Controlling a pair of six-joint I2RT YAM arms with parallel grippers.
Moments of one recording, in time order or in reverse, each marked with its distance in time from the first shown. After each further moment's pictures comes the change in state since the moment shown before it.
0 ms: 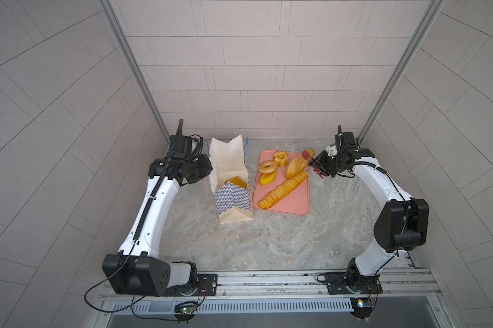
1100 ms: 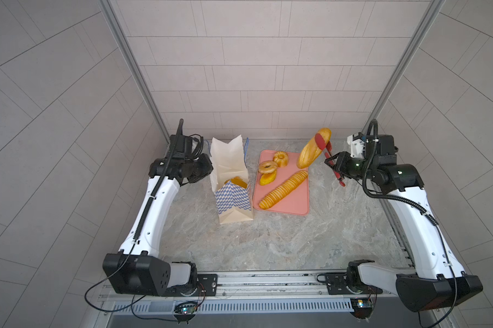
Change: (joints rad) left arm 0.000 0.005 0.000 0.014 0.018 -0.002; right arm 0.045 -0.432 0.040 -0.155 0.099 -0.204
